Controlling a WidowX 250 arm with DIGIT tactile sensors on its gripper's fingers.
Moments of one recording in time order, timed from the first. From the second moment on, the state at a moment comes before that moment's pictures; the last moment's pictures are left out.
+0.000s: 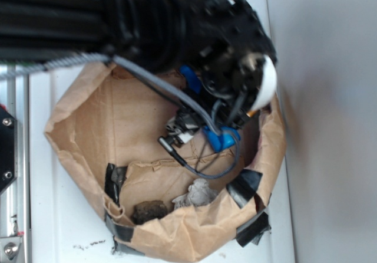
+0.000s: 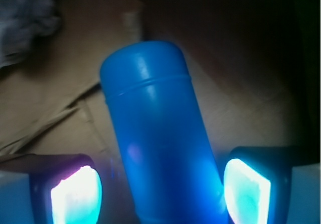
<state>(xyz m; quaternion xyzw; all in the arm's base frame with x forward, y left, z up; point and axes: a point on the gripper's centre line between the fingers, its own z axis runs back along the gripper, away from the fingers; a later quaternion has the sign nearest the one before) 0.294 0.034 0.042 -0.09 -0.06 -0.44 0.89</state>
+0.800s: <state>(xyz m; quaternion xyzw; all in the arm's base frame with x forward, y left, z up) 0.295 -0.031 0.074 -0.04 -0.04 -0.42 0.90</state>
